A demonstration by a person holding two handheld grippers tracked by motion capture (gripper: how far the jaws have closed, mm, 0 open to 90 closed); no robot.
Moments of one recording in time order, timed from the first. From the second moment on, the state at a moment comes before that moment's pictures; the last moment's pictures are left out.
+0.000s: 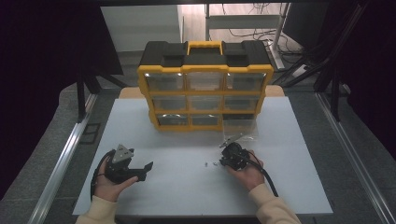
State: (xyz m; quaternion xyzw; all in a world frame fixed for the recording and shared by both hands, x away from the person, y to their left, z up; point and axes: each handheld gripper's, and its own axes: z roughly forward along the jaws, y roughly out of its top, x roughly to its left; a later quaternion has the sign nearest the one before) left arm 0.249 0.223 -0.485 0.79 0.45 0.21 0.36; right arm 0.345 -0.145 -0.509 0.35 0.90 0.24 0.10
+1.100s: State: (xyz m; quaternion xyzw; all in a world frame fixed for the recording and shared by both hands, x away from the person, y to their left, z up) left arm 0.248 0.226 -0.484 0.78 0.46 0.21 0.37; right arm 0.341 -0.160 -0.482 0.34 0.88 0.30 0.09
